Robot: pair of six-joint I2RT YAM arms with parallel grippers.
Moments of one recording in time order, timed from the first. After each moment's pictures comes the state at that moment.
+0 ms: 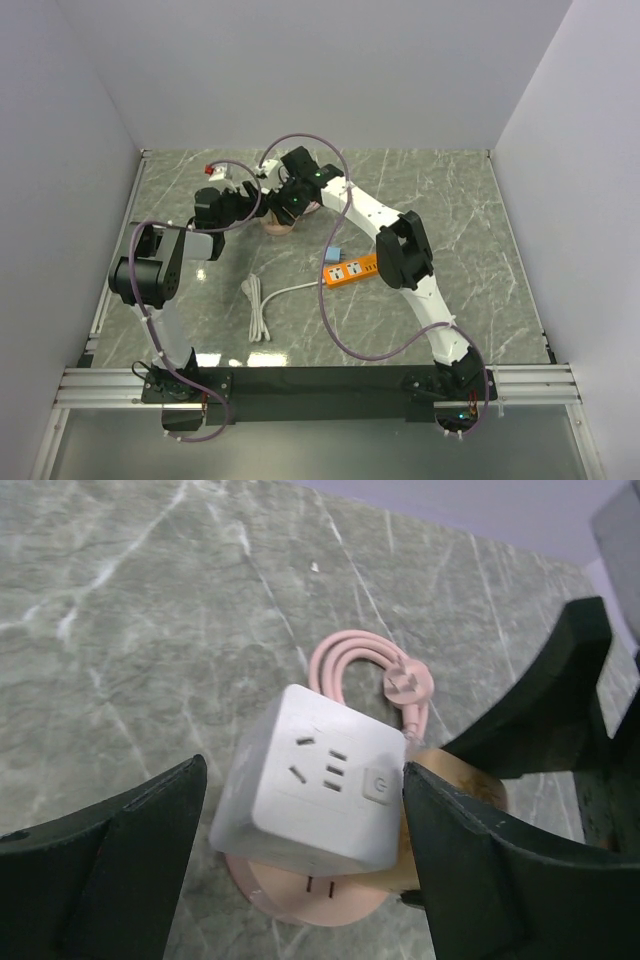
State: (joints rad) left arm -0.14 1.88 0.84 0.85 0.32 -0.46; right arm 0.68 2.45 2.25 -0.70 -0.25 -0.33
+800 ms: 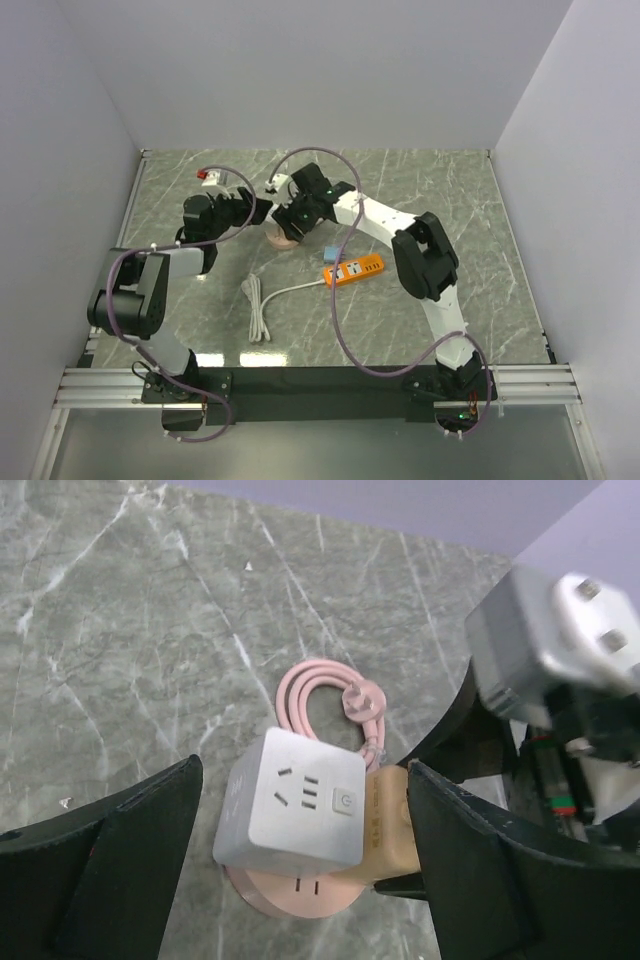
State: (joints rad) left arm -0.15 1.65 0.69 0.82 0.39 -0.47; right arm 0.69 2.20 1.80 -0.50 -0.26 -0.30
